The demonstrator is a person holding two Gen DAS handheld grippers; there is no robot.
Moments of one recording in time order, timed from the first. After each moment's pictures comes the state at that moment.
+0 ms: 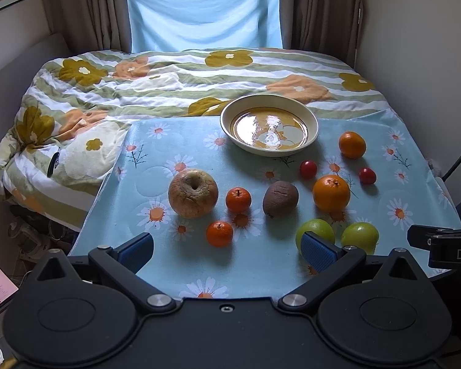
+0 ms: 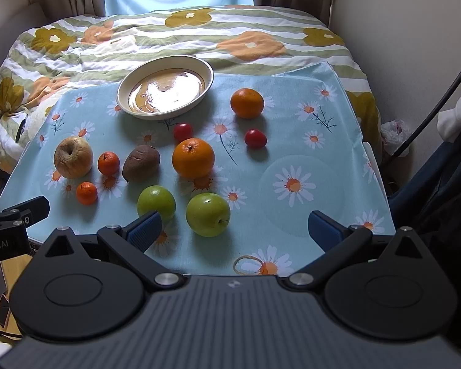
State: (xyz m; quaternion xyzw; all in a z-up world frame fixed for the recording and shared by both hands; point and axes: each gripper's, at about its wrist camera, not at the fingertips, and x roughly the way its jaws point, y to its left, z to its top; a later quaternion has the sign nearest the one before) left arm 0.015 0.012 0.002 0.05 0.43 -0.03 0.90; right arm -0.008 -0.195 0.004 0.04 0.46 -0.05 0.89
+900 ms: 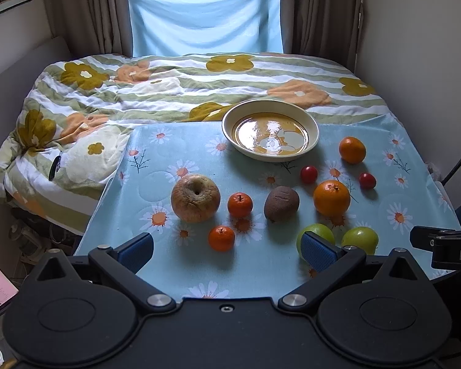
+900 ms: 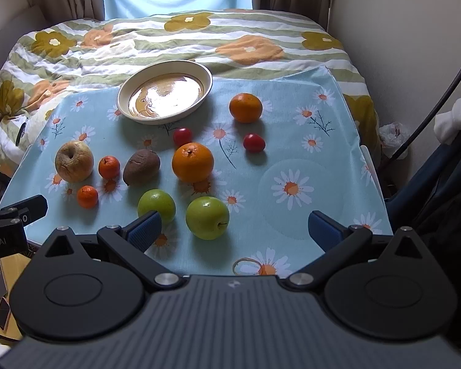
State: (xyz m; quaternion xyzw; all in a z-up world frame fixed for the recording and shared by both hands) left arm 0.013 0.014 0.006 0.05 0.42 -0.03 0.91; right arm -0.001 -0.191 0.008 0.04 0.46 -0.05 0.89
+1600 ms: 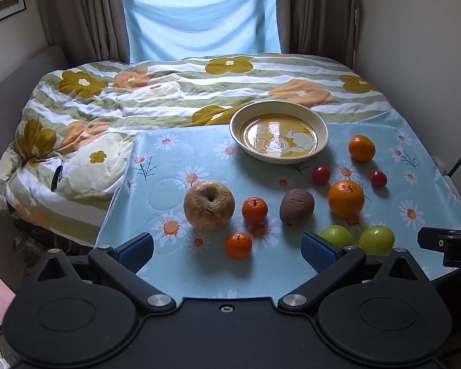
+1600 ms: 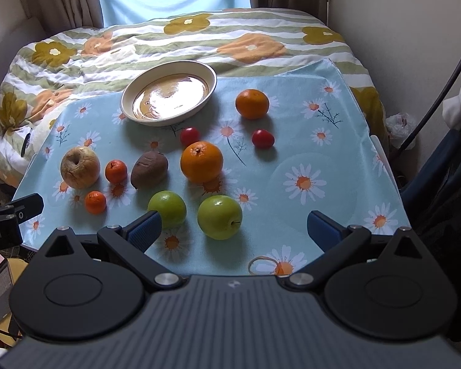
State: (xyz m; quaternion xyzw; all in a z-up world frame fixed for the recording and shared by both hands) left arm 0.024 0.033 -0.003 0.07 0.41 -0.04 0.91; right arm -0.006 -0.190 -0.006 0.07 0.45 -0.05 0.89
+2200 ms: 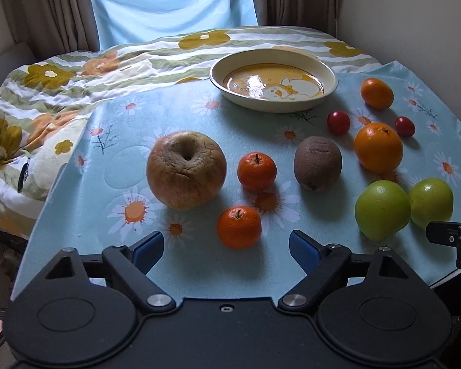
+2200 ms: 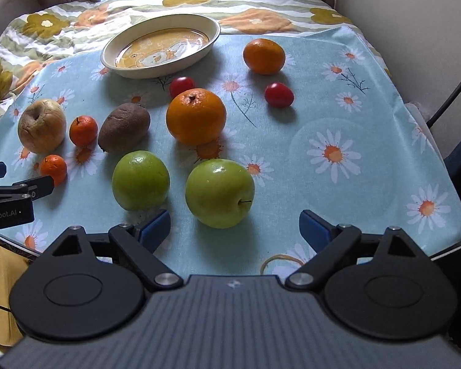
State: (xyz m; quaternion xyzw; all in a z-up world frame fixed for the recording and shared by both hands) left arm 0.072 0.037 -0.109 0.10 0.43 -0.09 0.89; right arm 0.022 -0.172 -0.102 0.04 0.47 -0.05 0.88
